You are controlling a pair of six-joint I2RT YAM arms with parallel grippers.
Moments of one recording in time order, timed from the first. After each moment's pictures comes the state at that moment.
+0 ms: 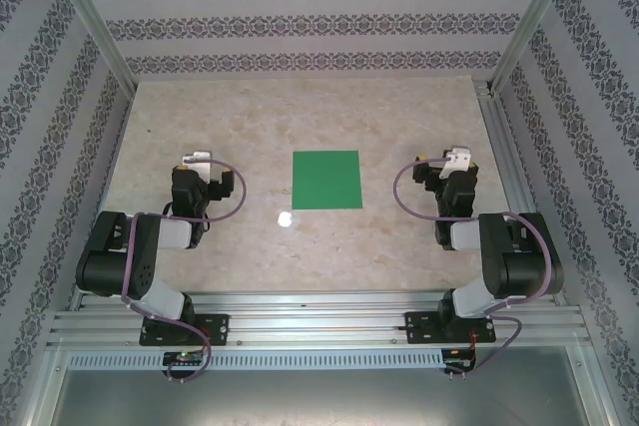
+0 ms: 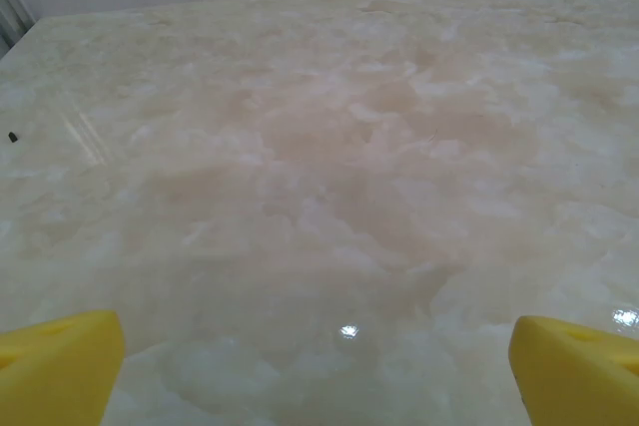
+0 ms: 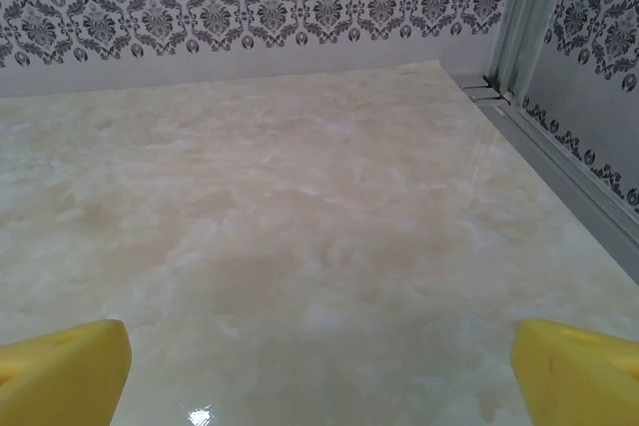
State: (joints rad) left arm -0.07 1.55 0.39 0.79 -0.08 0.02; right arm -0.01 1.53 0.34 0.96 0.11 0.02
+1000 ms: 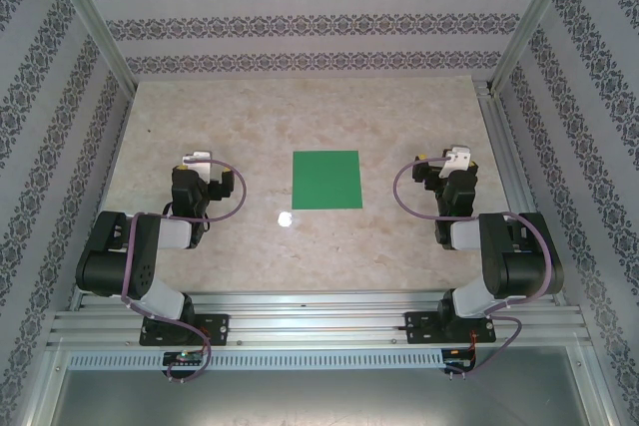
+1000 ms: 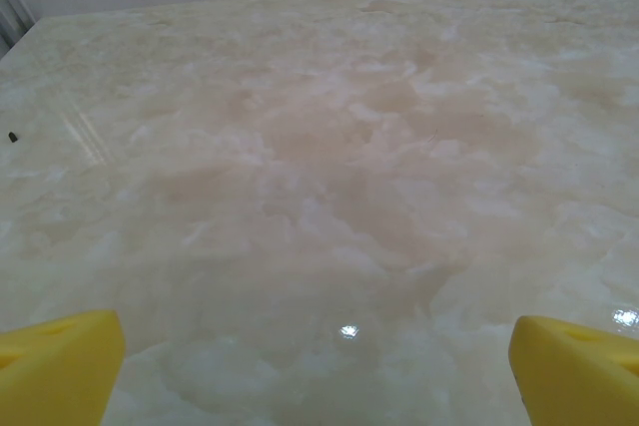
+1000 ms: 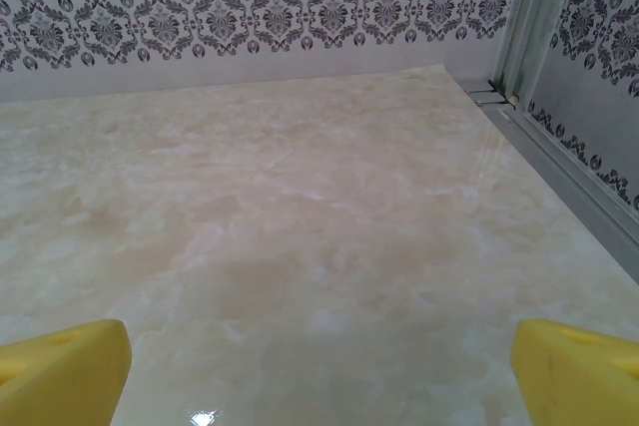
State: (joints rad) left arm -0.07 1.55 0.39 0.79 -0.08 0.02; right arm -0.01 1.53 0.34 0.96 0.10 0.02
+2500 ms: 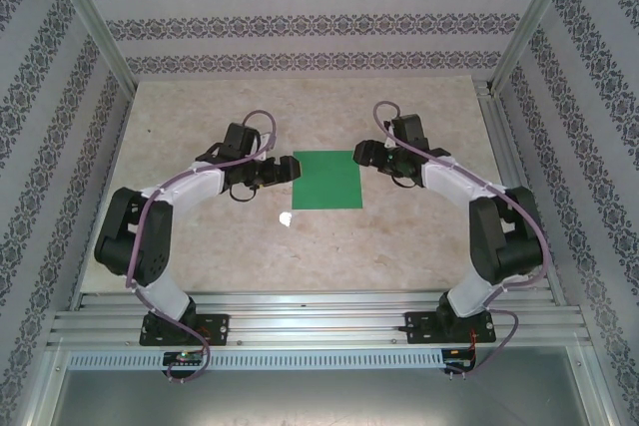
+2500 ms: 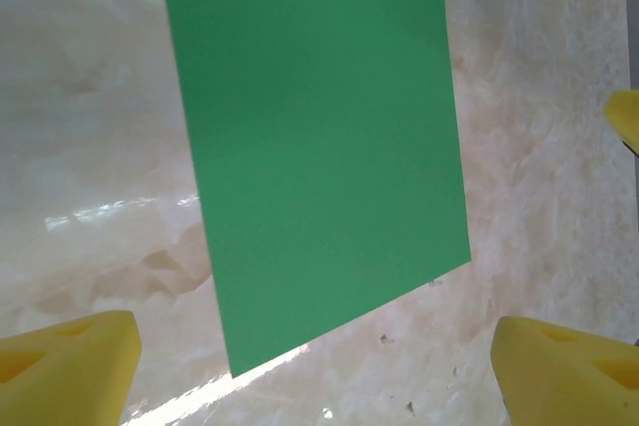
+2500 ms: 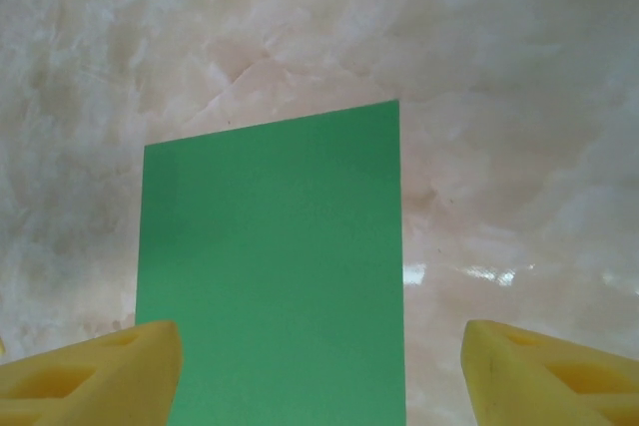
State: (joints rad) left arm -0.37 1.70 1.07 -0.27 0.49 -0.54; right arm 0.29 1.68 1.07 -0.22 -0.26 0.50
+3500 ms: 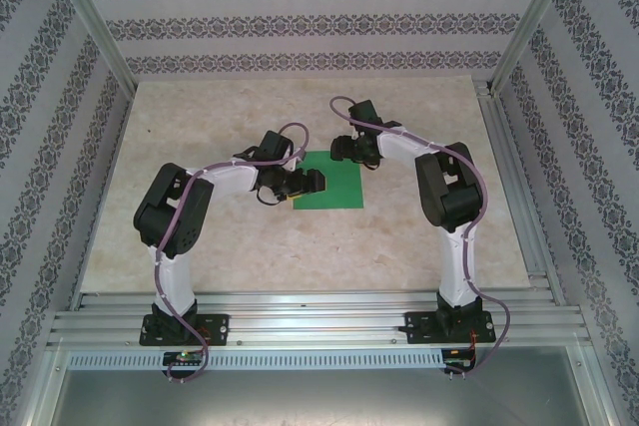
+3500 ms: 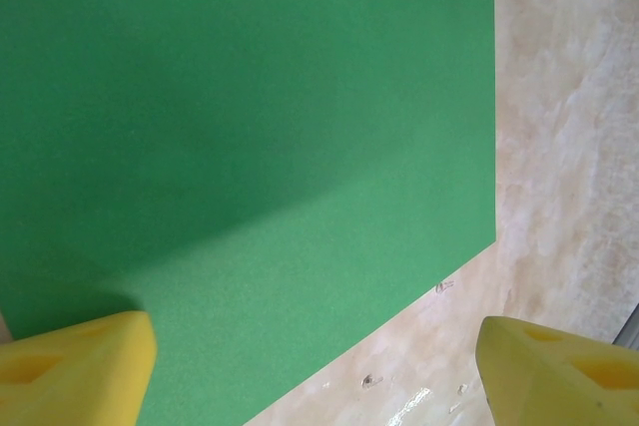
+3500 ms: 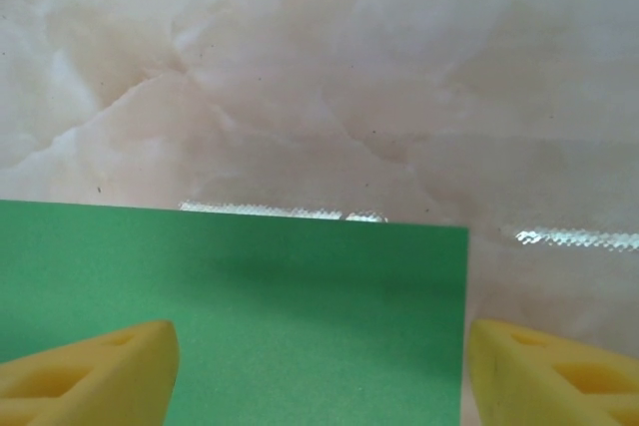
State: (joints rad) left arm -0.49 1.94 1.18 -0.25 0.54 -0.59; right arm 0.38 2.15 1.53 -0.45 -0.10 0.40
